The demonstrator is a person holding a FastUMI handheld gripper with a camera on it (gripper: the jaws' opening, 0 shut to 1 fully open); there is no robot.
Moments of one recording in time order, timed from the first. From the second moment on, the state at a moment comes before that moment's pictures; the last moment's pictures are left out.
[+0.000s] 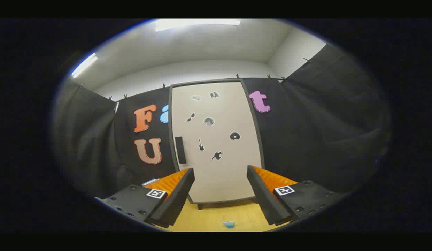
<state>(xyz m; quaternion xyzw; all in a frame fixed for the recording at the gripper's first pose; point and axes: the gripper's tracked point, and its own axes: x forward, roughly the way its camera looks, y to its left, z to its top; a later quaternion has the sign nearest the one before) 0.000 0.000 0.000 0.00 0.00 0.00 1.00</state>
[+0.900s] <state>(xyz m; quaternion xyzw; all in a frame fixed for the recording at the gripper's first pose) 0.016 0.011 0.002 0.01 0.00 0.01 1.00</state>
